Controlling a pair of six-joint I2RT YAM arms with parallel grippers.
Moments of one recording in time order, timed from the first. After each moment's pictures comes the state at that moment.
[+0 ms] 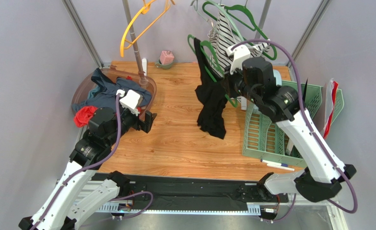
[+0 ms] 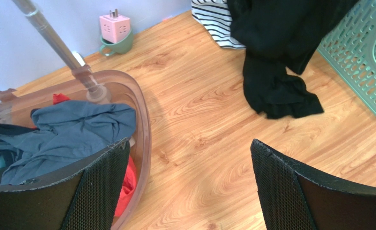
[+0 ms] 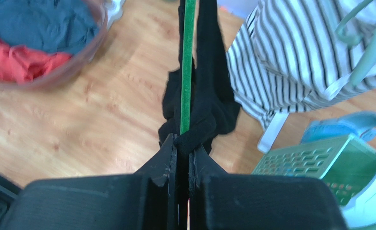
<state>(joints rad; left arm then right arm) -0.52 0.68 0.97 -0.48 0.00 0.11 0.68 1.29 1.76 -0.90 0.21 0.06</state>
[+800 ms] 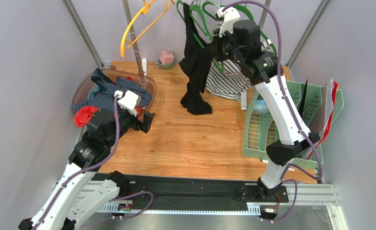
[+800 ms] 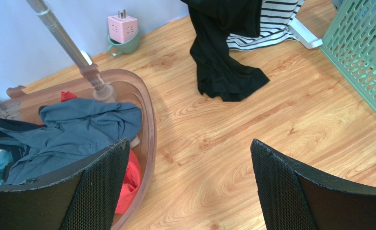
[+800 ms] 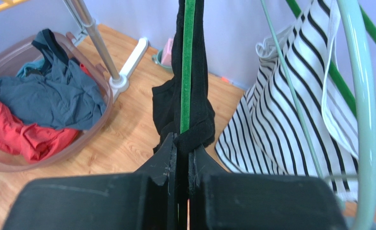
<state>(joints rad) -0.52 0.66 0.96 -0.48 -0.03 0.11 0.53 1.75 2.30 -0.82 0.06 0.03</state>
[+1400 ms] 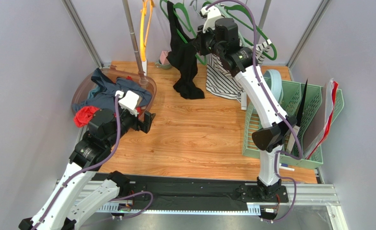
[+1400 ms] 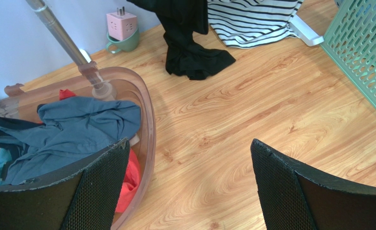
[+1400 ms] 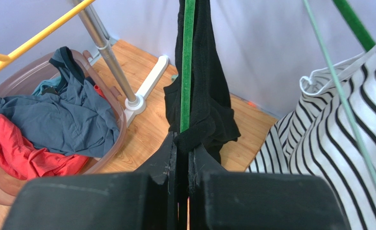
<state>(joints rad) -0.52 0.66 0.95 -0.48 -0.03 0.11 0.53 1.99 2.41 -0.63 -0.04 0.06</state>
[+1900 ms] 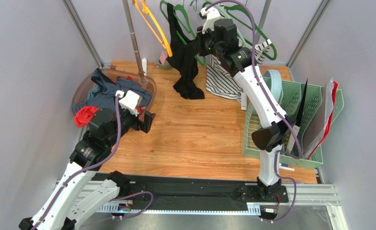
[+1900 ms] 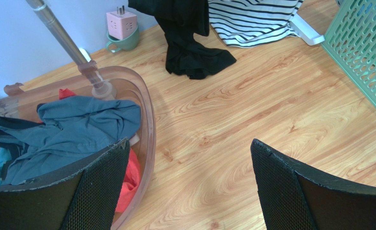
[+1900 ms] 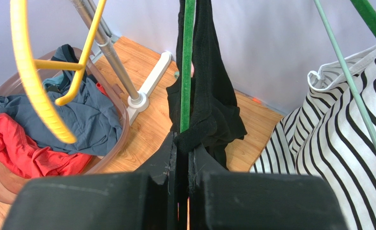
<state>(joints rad) -0.52 0.67 0.95 -0.48 -0.03 0.11 0.53 2.00 2.40 -0.62 -0.05 0.09</state>
